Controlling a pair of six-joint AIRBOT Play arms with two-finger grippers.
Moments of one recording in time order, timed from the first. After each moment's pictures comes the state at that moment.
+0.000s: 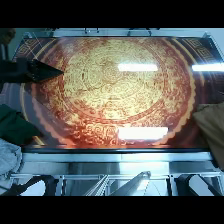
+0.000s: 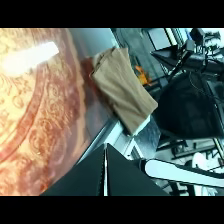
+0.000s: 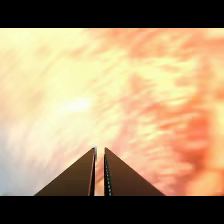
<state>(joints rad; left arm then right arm) 0.24 -1.24 1.24 0.26 -1.59 -1.00 -0.71 -1.01 1.08 -0.72 1.36 1.45</state>
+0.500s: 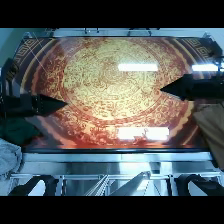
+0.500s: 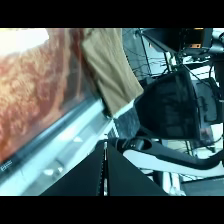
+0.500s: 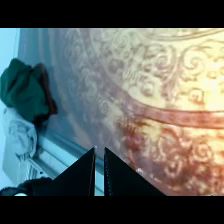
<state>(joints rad) 0.28 -0.89 0.78 0.27 -1.60 -1.07 -0.07 -0.98 1.04 -0.59 1.28 1.34</state>
